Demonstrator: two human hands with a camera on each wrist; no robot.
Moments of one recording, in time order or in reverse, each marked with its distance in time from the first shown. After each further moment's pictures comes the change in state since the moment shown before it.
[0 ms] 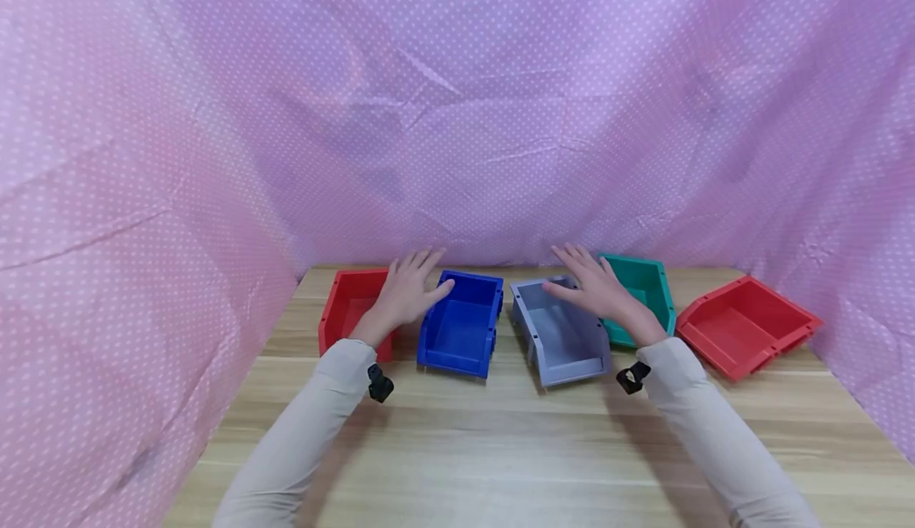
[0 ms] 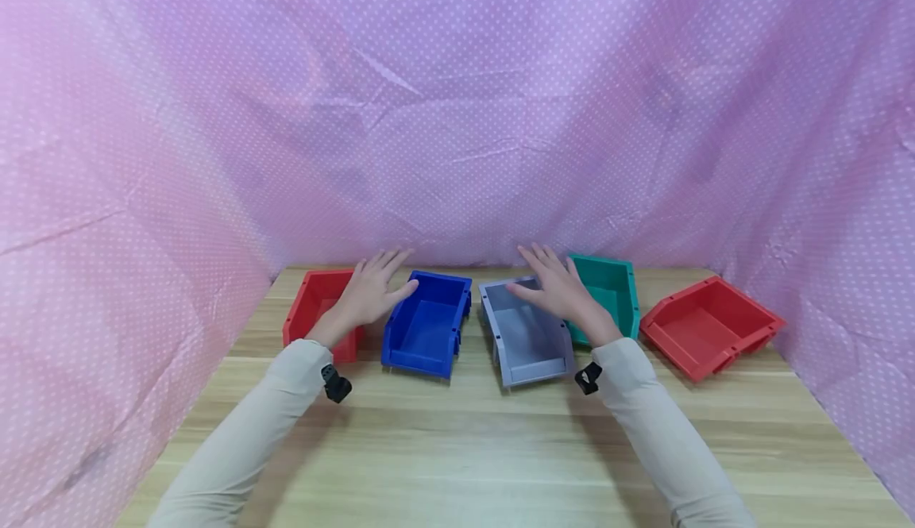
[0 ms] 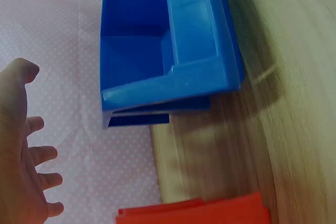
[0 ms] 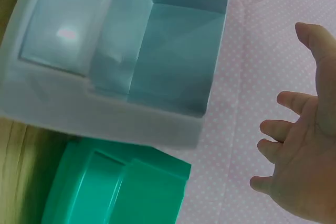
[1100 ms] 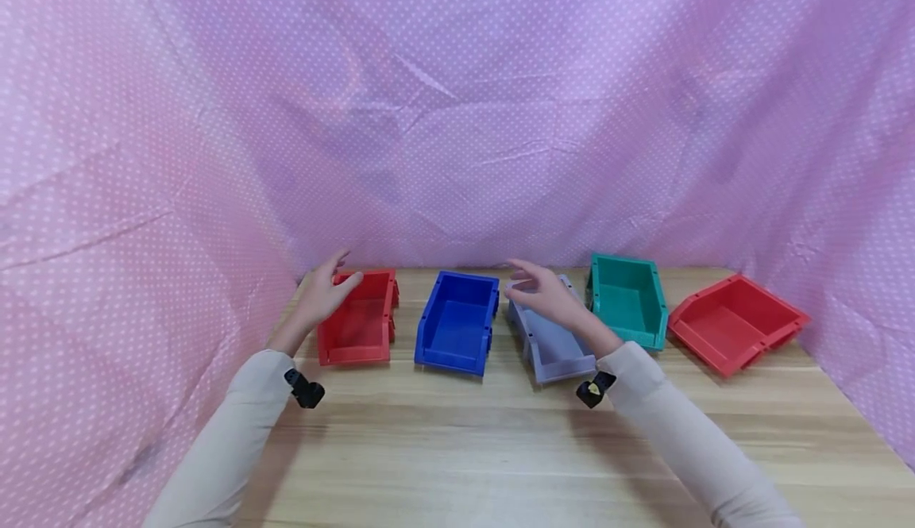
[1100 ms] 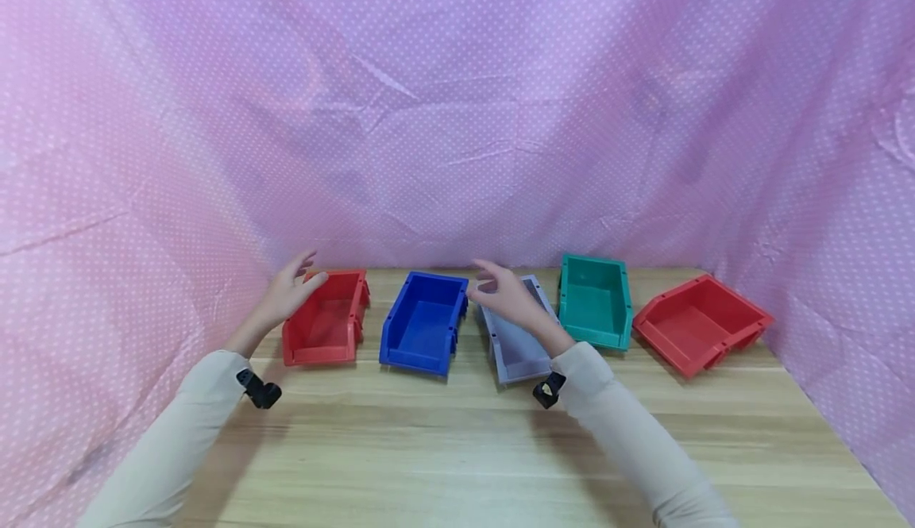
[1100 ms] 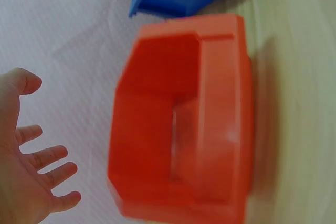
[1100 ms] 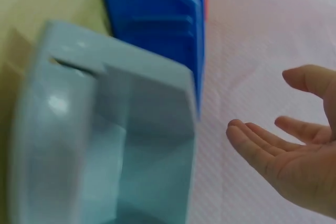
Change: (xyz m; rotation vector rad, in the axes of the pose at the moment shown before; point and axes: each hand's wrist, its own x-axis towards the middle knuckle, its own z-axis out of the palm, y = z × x) left_hand -0.058 -0.099 -0.048 -0.423 0.165 -0.163; right_hand -0.004 -0.070 0.027 0.538 0.048 -0.101
